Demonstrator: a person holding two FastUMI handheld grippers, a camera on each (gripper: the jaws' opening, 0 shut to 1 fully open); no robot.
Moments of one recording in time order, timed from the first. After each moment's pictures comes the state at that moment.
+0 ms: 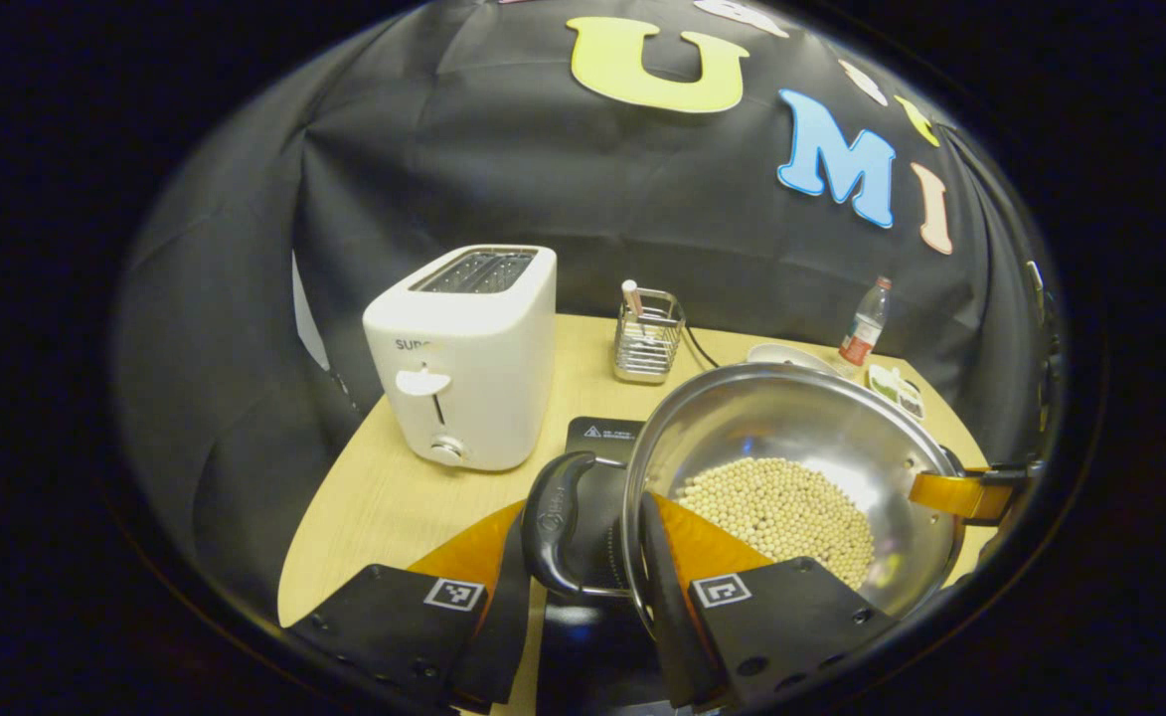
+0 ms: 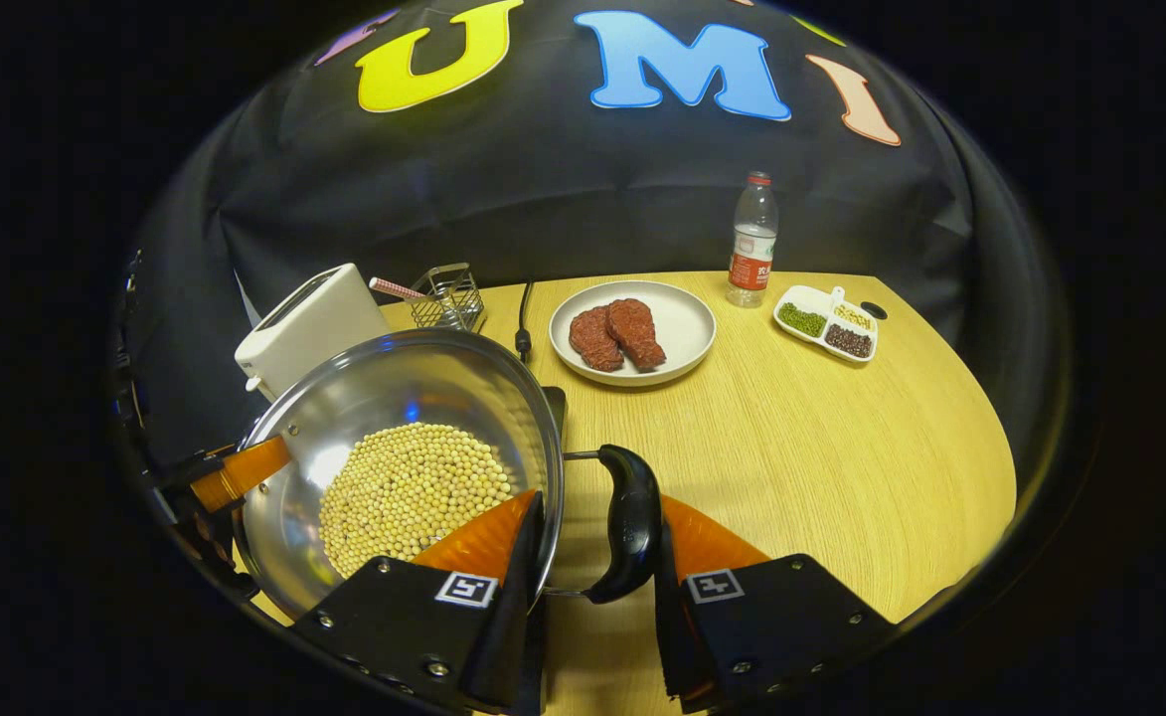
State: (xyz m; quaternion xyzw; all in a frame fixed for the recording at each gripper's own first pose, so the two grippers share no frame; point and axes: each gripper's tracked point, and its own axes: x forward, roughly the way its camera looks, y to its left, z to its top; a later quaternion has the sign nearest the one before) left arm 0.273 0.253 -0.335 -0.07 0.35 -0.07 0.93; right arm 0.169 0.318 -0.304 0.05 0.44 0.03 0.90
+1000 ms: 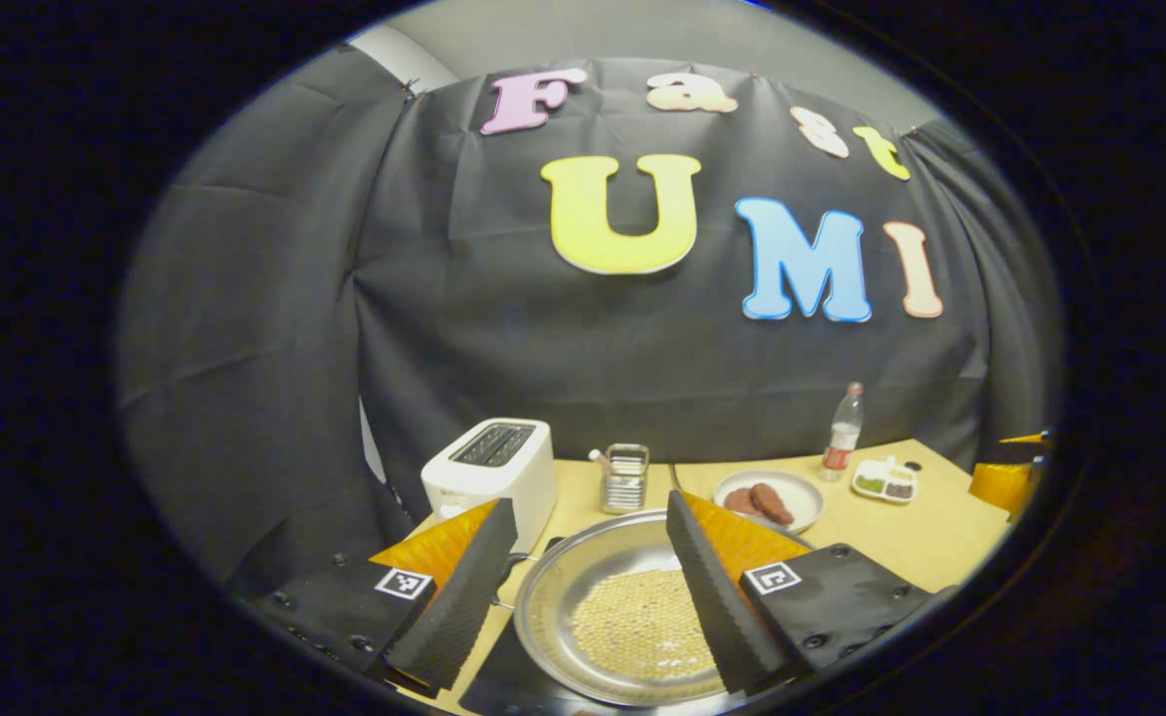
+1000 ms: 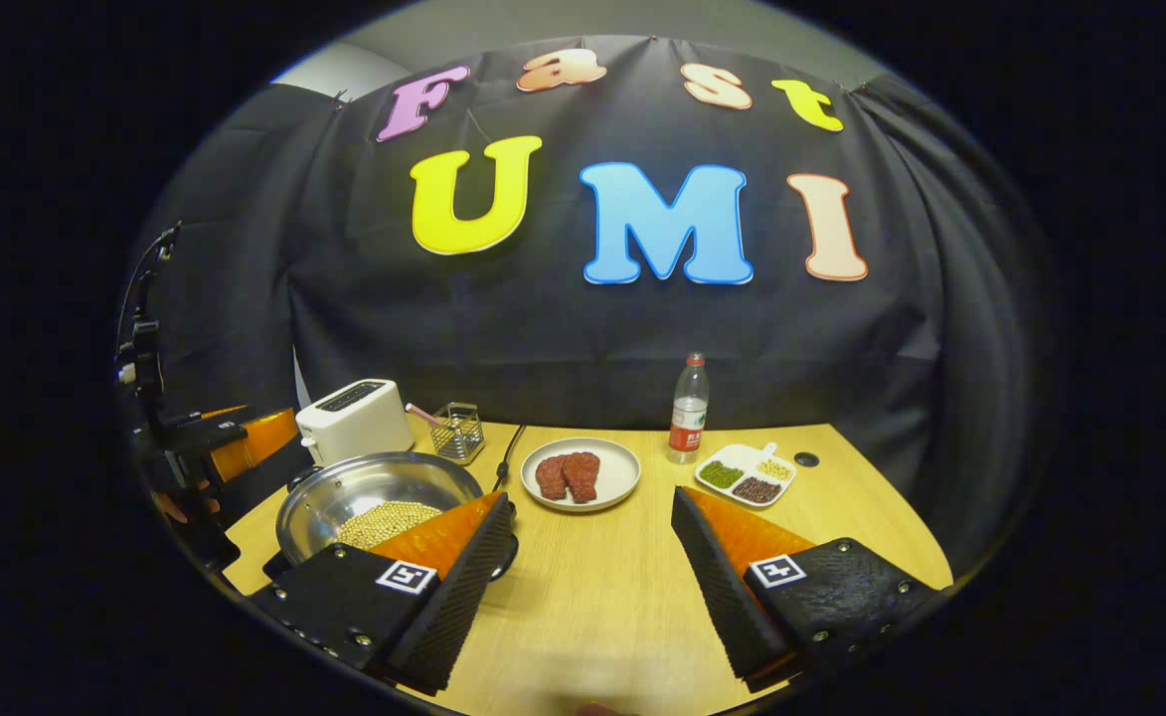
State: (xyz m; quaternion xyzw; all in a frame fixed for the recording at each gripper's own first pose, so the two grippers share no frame) left arm 0.215 0.178 -0.130 -0.02 0.12 0.02 0.99; right arm 0.136 0.195 -0.140 0.00 0.21 0.07 0.97
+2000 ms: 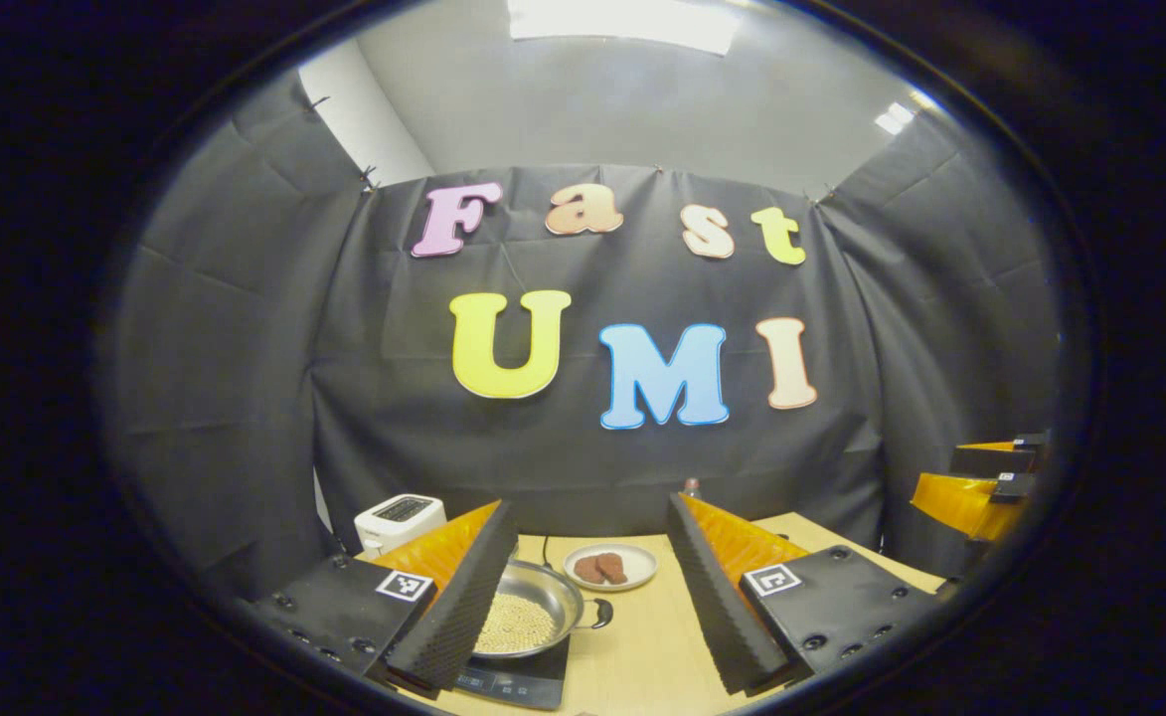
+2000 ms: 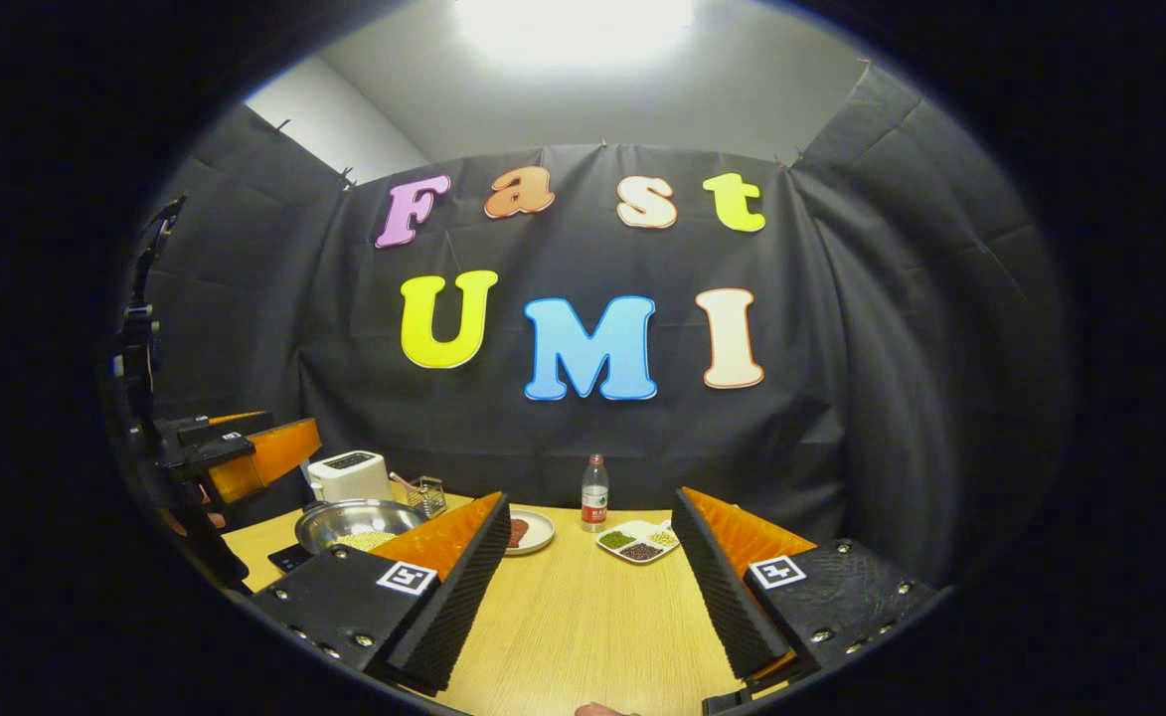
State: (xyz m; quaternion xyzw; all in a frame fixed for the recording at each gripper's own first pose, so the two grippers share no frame) left arm 0.043 -0.020 0.021 -0.03 -0.01 -0.05 1.00; right arm 0.006 0.040 -0.011 0.01 0.06 0.05 1.00
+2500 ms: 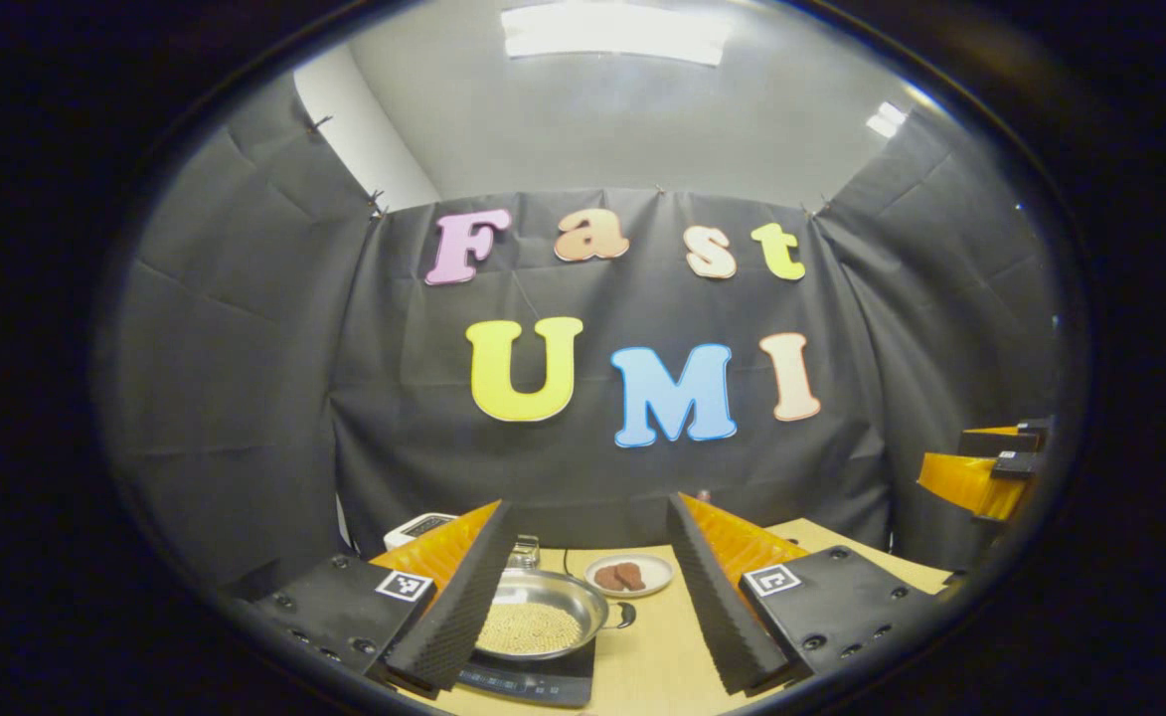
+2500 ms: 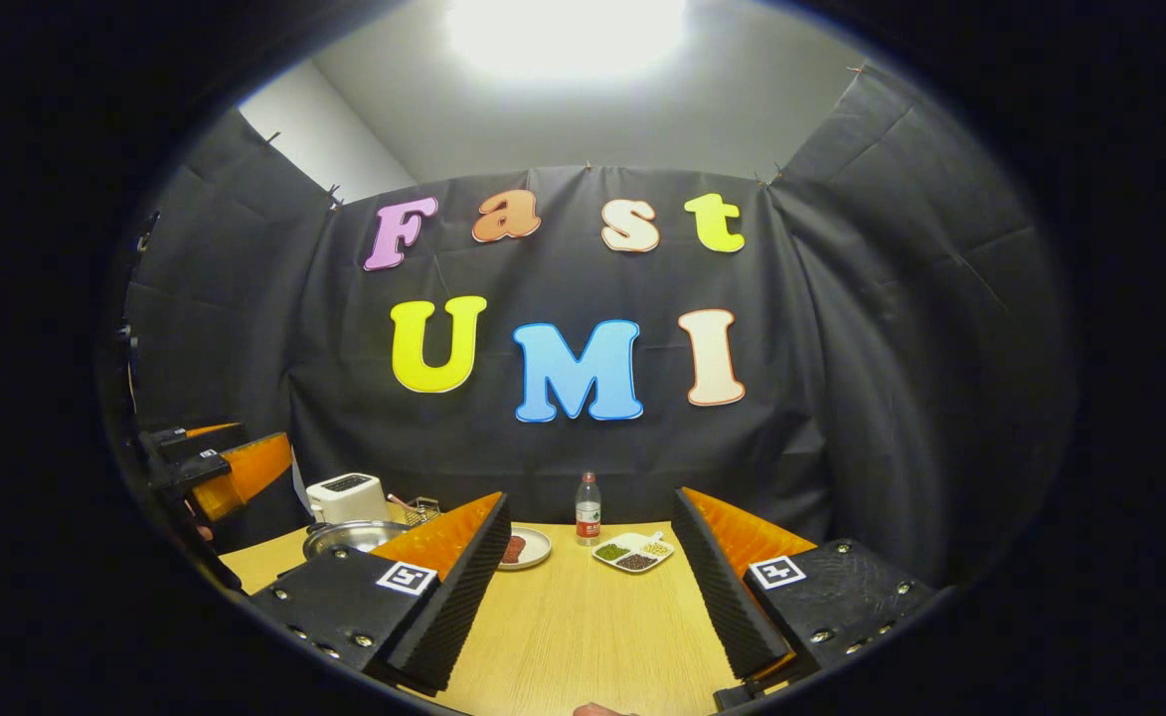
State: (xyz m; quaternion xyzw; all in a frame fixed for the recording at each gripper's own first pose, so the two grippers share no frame) left arm 0.006 0.012 0.041 -0.01 -0.04 -0.04 1.00; right arm -0.015 0.052 0.014 0.02 0.05 0.02 1.00
